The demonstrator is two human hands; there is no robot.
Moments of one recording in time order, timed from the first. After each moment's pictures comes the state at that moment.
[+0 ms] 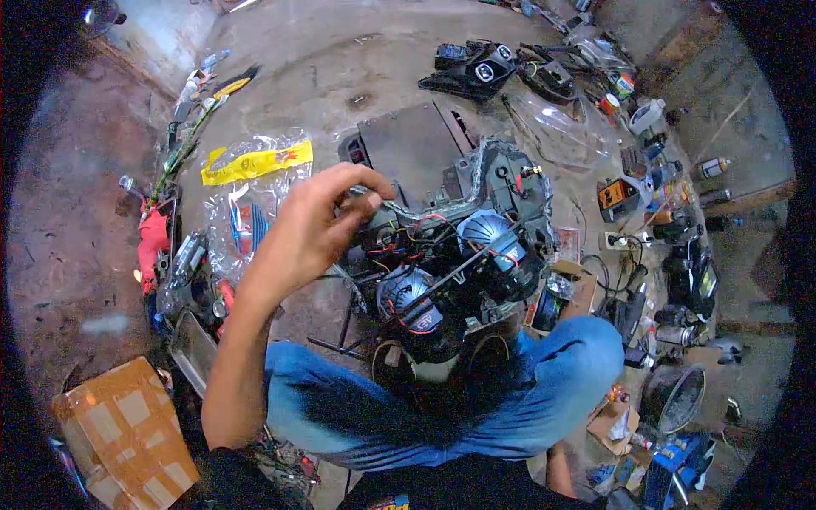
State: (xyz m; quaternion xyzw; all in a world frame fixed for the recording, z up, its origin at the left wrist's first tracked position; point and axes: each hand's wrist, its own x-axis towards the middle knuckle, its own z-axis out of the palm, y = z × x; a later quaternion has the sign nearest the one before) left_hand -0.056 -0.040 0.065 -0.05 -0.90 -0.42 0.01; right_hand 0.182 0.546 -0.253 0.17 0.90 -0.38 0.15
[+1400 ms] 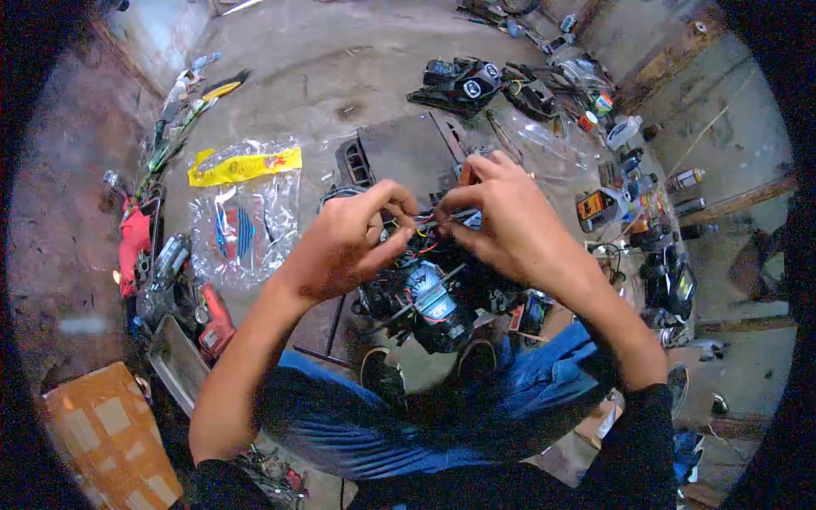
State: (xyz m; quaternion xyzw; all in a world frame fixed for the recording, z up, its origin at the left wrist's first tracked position) left_hand -0.040 -0.037 0.043 -0.14 -0.89 -0.44 0.03; right_hand -0.133 0.201 0.083 -0.47 0.86 -0.21 0.01
